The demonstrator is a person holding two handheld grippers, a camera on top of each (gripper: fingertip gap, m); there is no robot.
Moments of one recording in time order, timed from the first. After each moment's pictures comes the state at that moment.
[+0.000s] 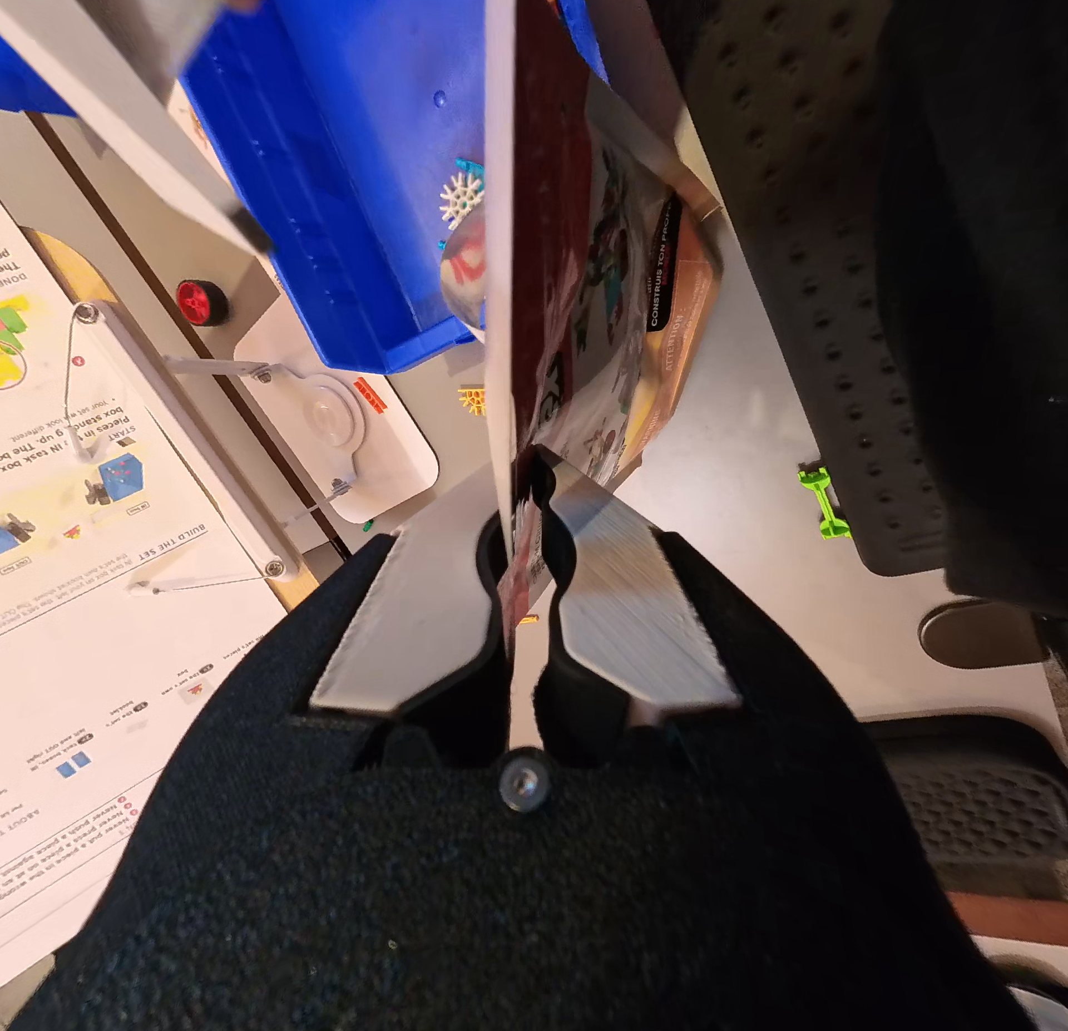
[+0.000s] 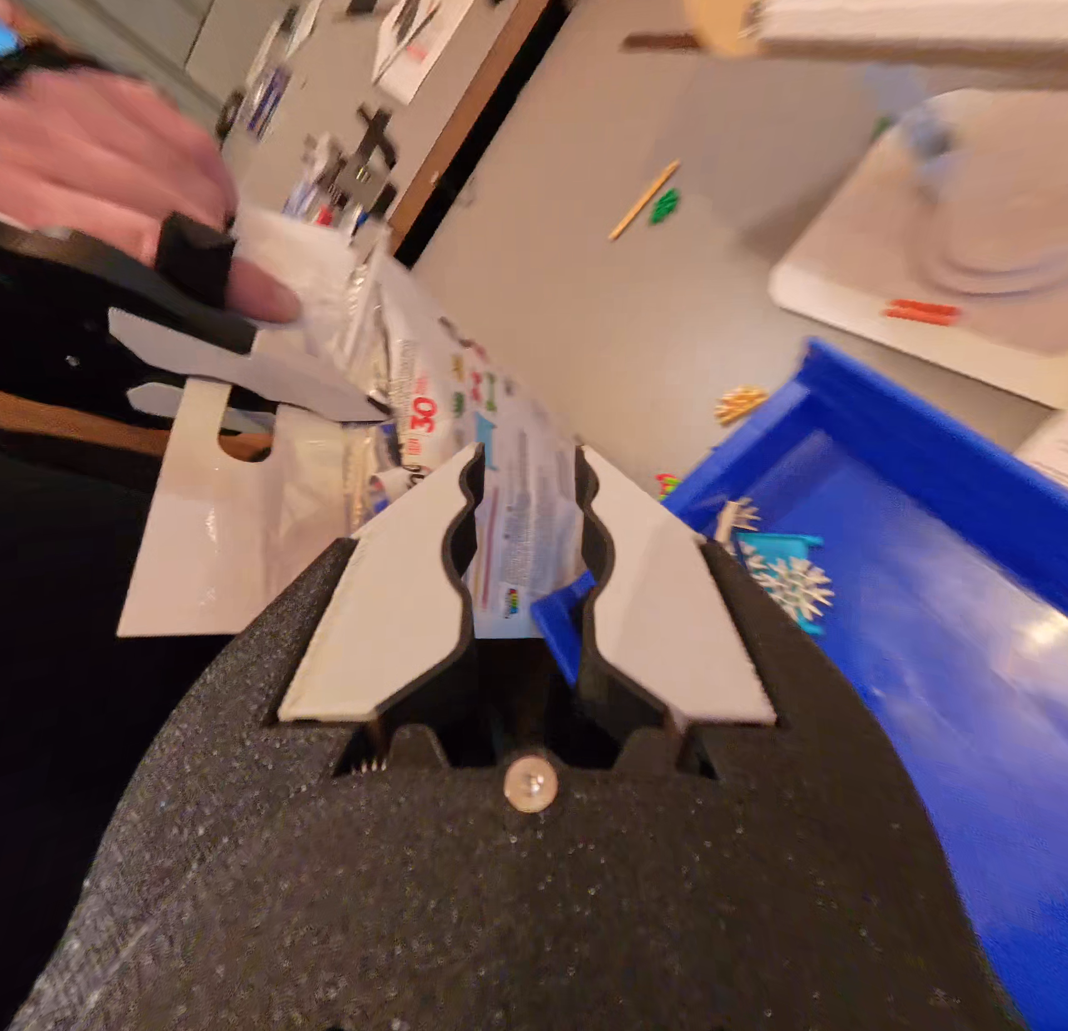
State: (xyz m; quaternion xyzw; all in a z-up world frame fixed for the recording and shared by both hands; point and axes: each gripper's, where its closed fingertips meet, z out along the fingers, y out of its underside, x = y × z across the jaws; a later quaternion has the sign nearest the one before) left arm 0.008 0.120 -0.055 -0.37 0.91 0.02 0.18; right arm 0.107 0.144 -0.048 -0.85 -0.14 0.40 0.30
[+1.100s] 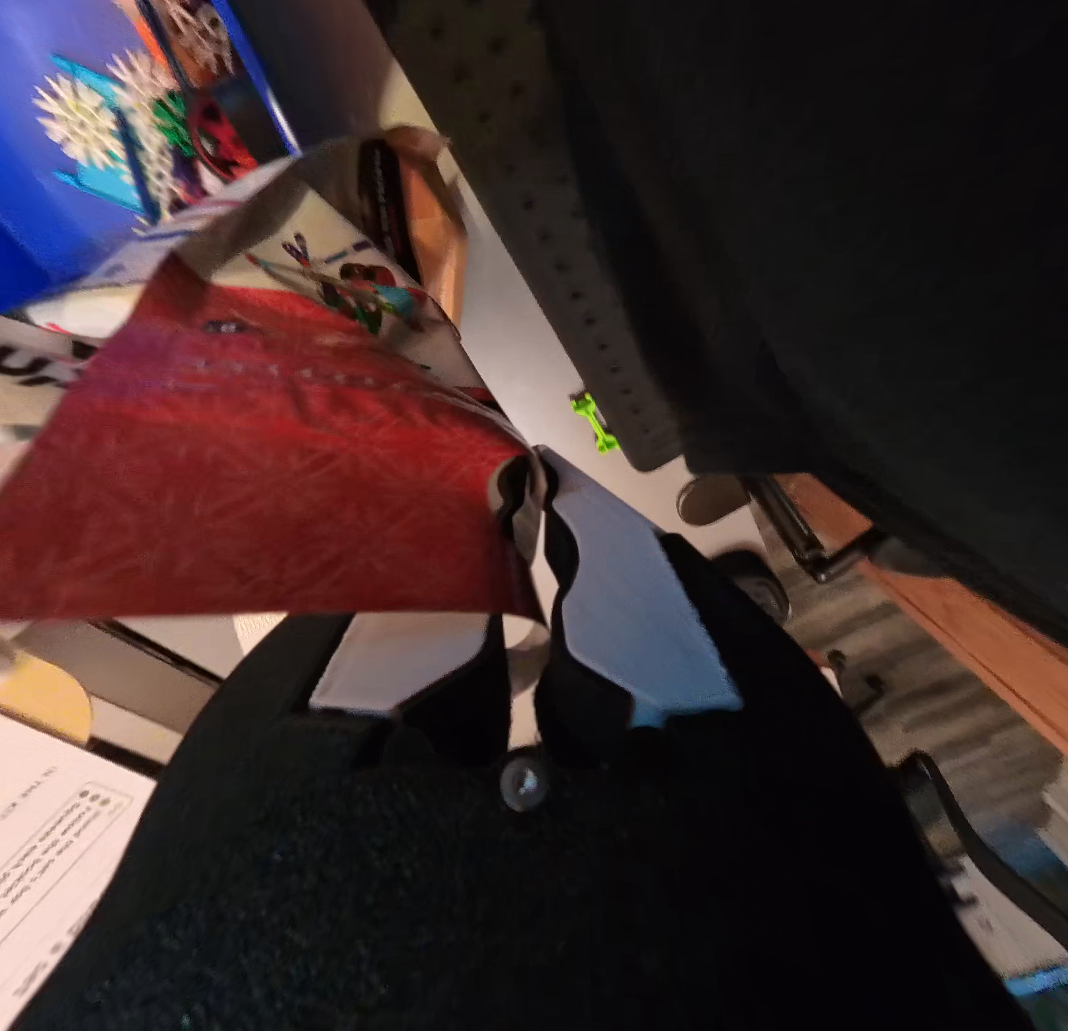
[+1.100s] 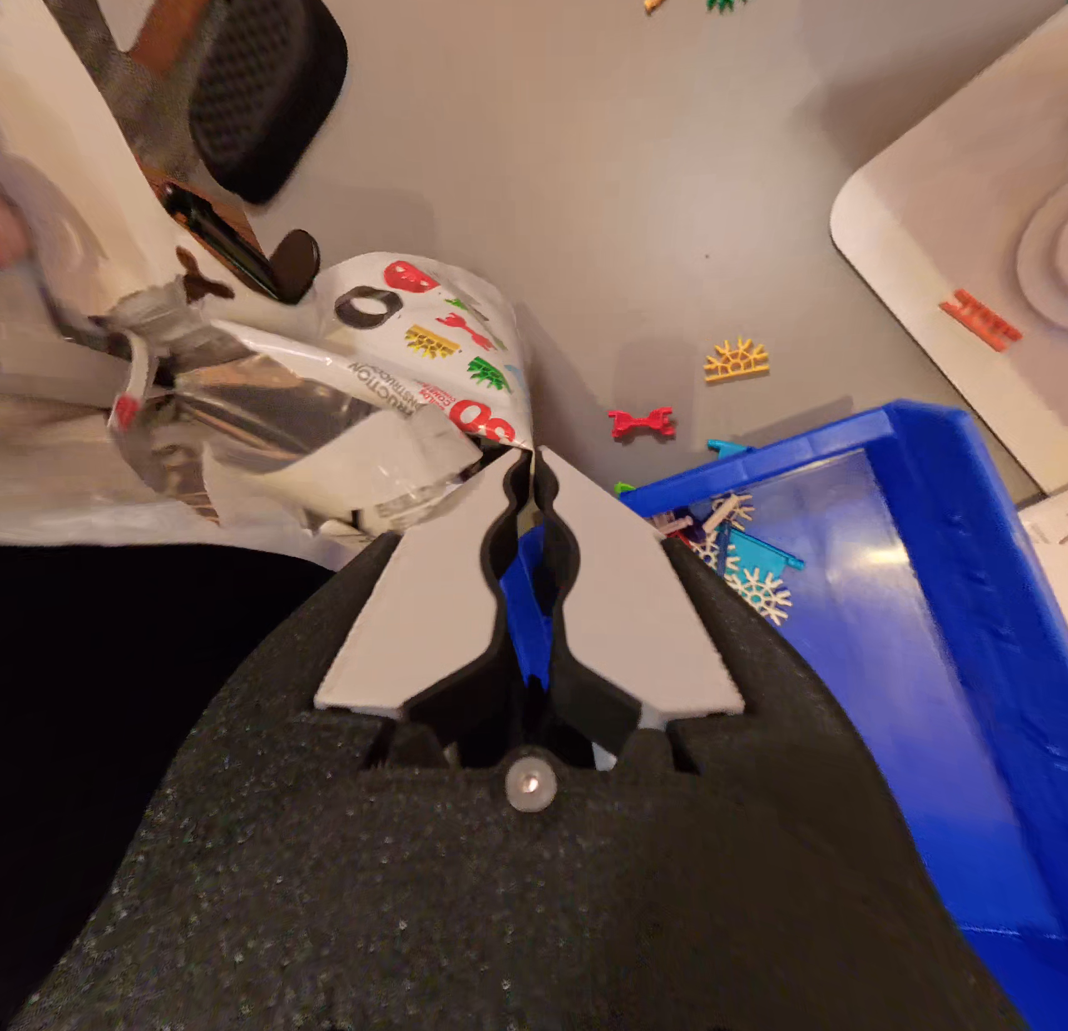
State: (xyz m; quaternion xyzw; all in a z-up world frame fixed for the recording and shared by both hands) left arm -0.052 0.080 -0.059 -0.37 0.93 -0.03 -0.06; right arm 0.068 0.165 -0.097 -0.89 -0.30 0.30 0.16
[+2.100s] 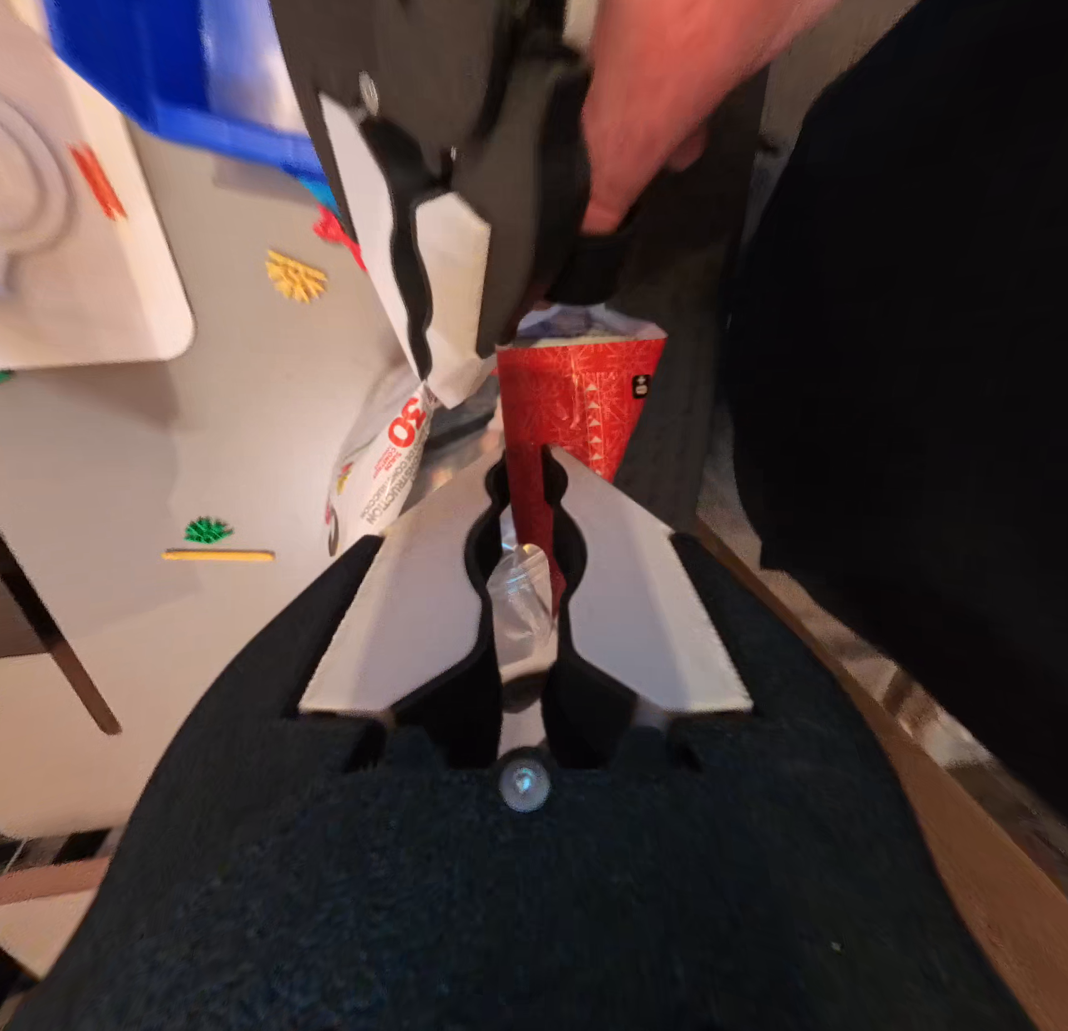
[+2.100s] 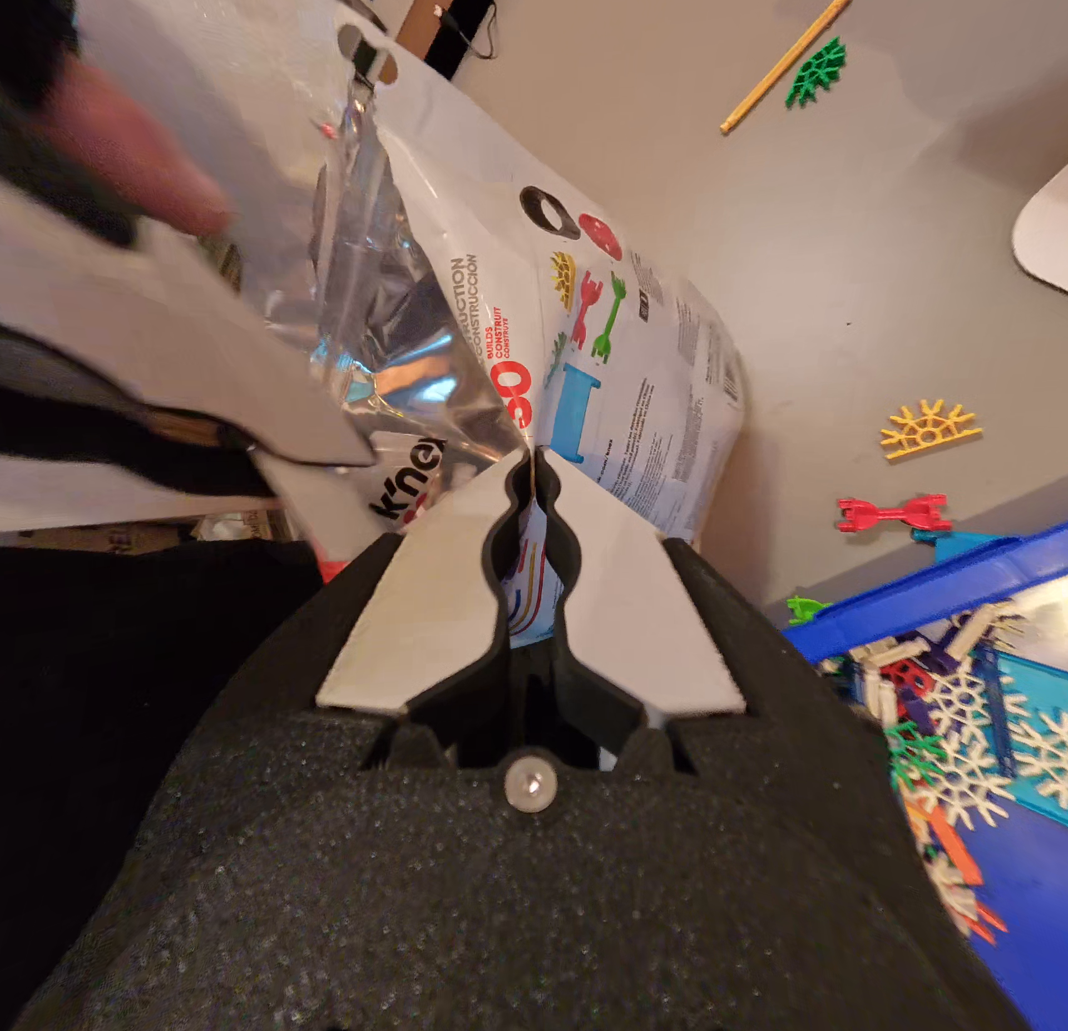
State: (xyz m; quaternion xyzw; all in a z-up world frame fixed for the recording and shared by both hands) left arm -0.018 0.129 -0.048 -0.61 0.79 -0.09 -0.02; right arm -0.012 0.159 -0.098 -0.88 -0.18 0.39 0.22
